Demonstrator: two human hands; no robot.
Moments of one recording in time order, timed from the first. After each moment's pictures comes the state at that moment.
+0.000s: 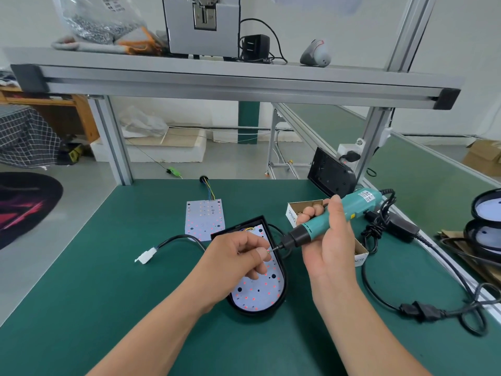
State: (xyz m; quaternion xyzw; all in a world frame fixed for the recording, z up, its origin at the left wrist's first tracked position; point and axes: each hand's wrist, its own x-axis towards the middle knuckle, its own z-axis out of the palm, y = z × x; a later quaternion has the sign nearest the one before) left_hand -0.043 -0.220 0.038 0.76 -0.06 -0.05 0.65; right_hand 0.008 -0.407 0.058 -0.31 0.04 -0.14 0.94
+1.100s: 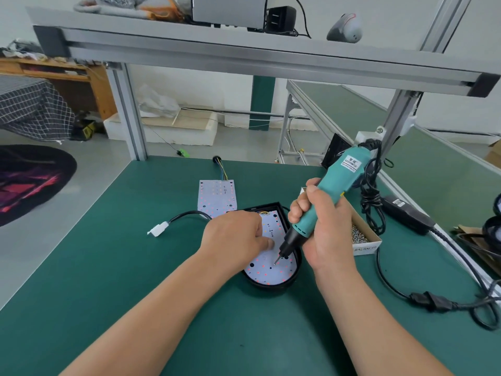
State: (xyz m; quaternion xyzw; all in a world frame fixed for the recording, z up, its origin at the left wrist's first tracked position) left_hand -0.026 -0.222 0.039 0.98 -0.03 0.06 0.17; right_hand -0.003 -0.385 0.054 -0.46 -0.10 -0.07 0.88
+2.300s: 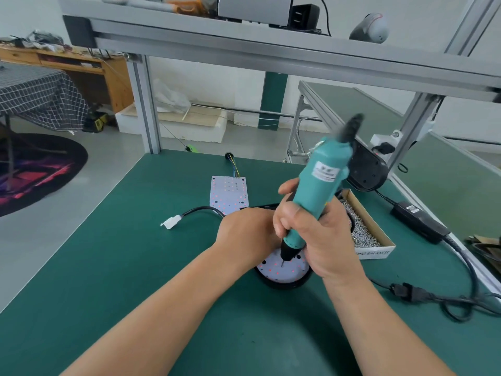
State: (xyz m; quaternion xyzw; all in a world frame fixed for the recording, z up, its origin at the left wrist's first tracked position) left_hand -0.025 -0.227 0.042 0.99 -0.03 0.07 0.15; right_hand -0.030 -0.366 0.064 -0.60 -0.32 -0.05 0.73
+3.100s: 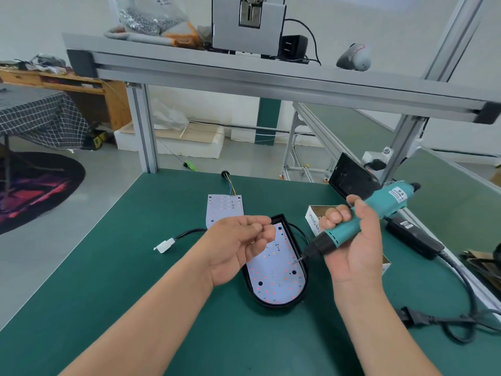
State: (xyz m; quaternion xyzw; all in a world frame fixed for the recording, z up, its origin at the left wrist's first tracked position) left_hand -0.031 -0.197 0.058 0.48 0.06 -0.13 0.87; right_hand 0.004 -0.407 0.062 -0.31 -0.05 -0.09 0.95
